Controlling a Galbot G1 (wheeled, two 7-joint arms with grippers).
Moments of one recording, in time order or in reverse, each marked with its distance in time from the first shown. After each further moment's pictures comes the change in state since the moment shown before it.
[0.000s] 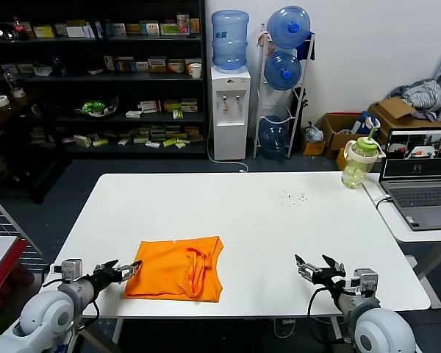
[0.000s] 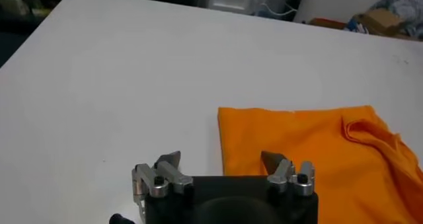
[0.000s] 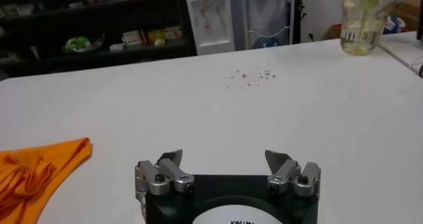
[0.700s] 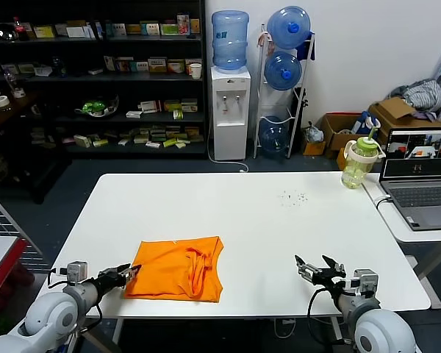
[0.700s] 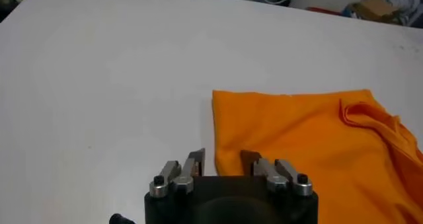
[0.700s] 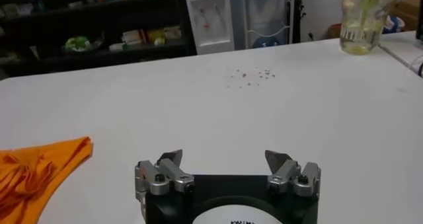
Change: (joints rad) left arm -0.029 -0.001 0.057 0.036 0.006 0.004 0.027; right arm -0.004 0.001 0.000 0.004 -0.001 -0.001 0.003
